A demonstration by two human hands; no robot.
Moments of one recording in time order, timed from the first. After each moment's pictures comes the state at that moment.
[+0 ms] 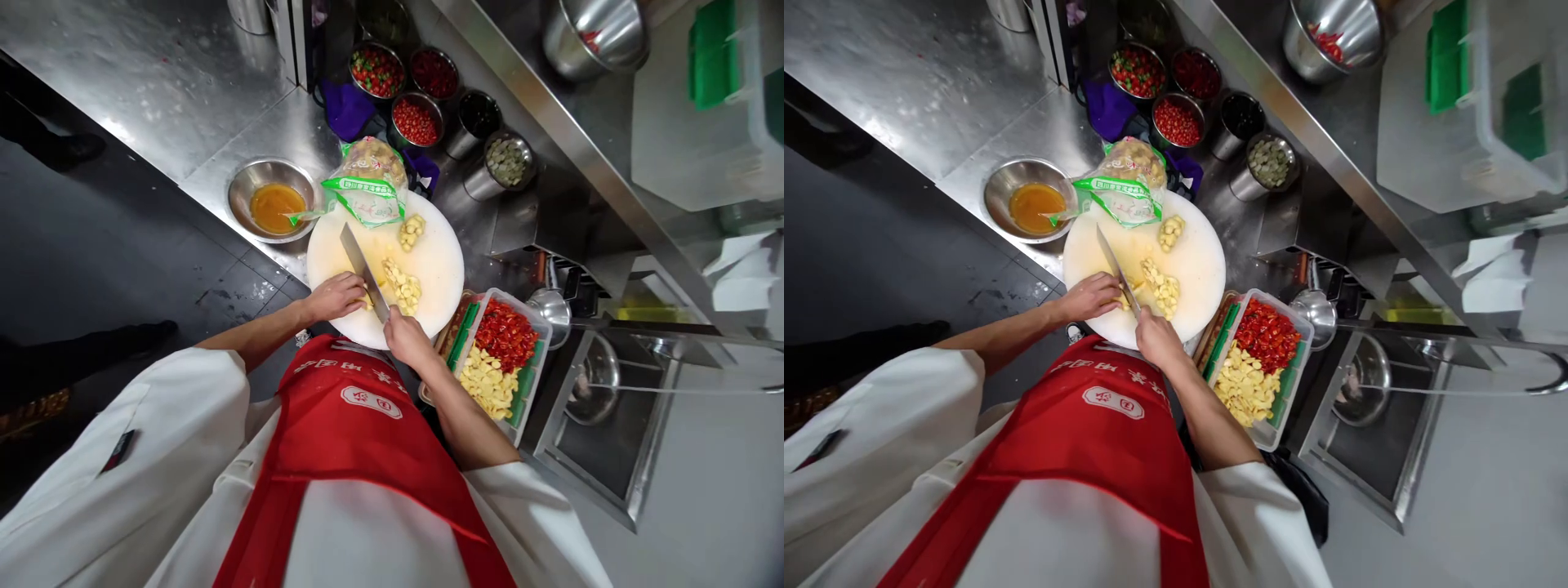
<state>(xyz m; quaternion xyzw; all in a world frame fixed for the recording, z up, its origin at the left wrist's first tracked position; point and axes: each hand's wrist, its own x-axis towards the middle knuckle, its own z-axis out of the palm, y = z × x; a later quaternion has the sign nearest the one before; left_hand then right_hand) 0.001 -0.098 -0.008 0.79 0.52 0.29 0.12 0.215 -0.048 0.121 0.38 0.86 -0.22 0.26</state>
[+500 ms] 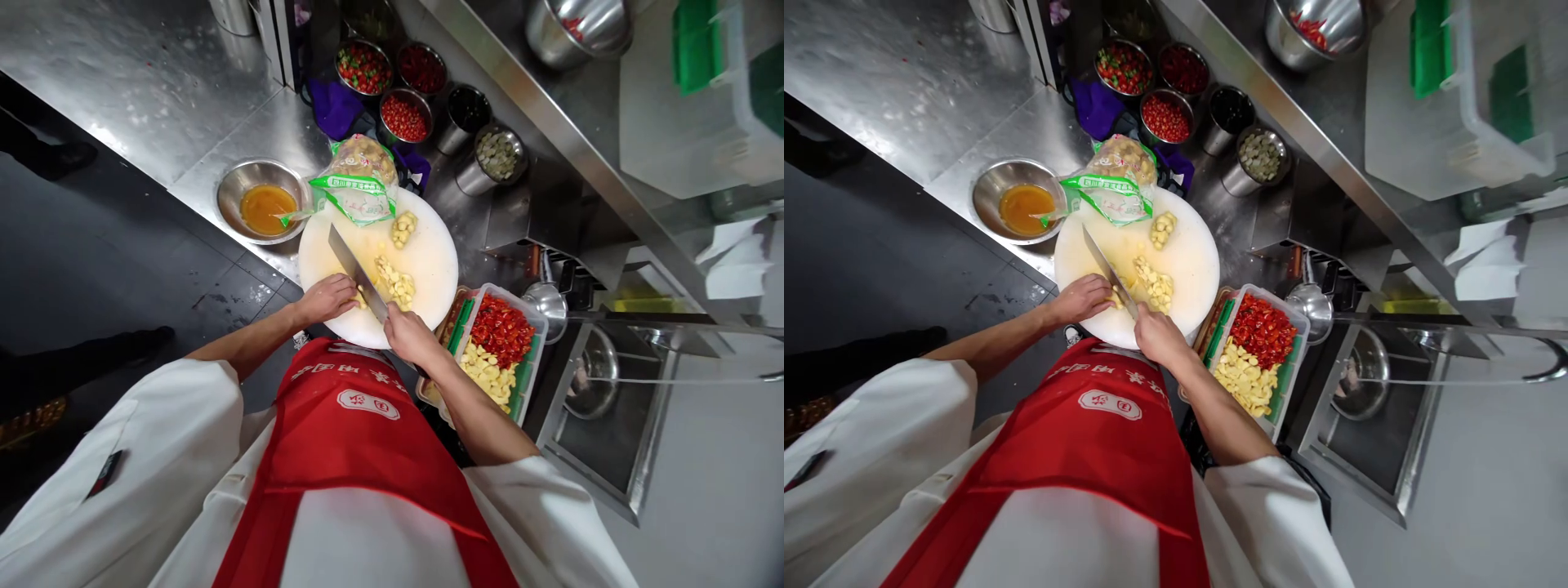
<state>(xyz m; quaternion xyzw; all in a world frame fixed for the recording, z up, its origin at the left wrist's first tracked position) 0.004 -0.101 -0.009 0.80 0.52 0.29 0.07 0.221 -0.036 0.127 0.33 0.88 -0.22 0.25</state>
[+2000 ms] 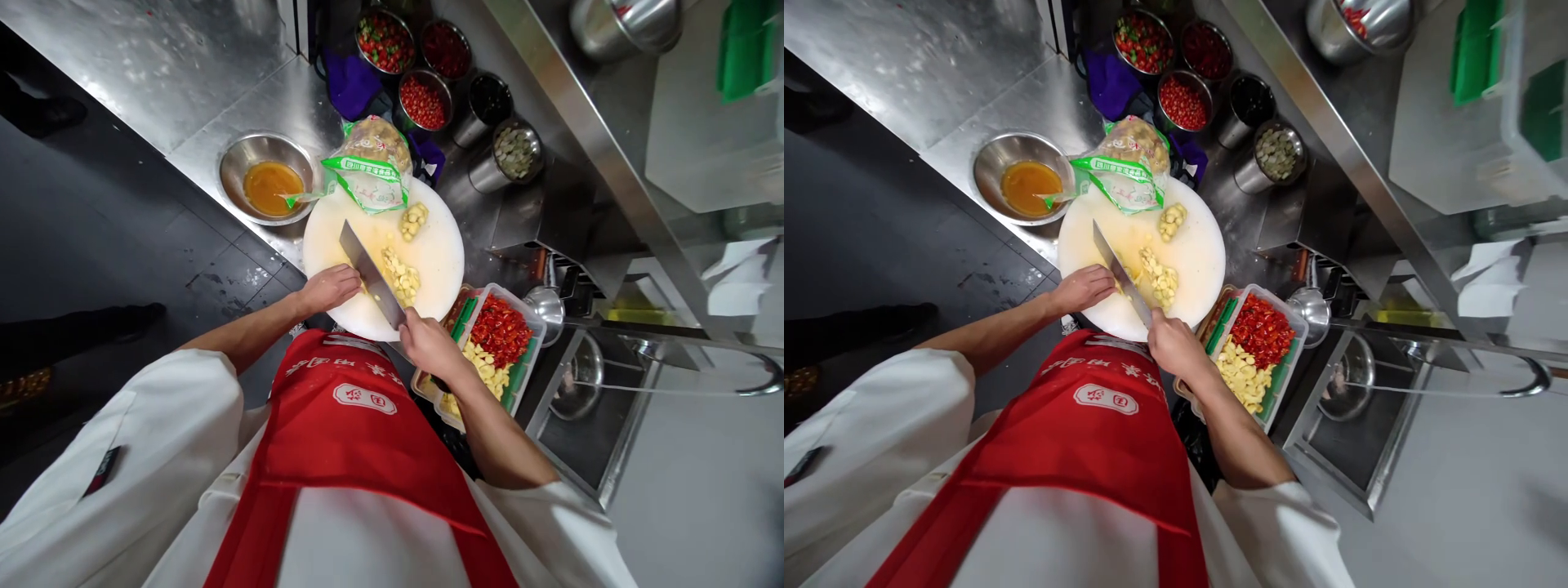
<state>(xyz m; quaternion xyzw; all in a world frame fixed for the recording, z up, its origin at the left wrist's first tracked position) 0.008 -0.105 -0.008 0.79 0.54 0.29 0.06 0.240 -0.038 0.150 0.34 0.88 -0.20 0.27</state>
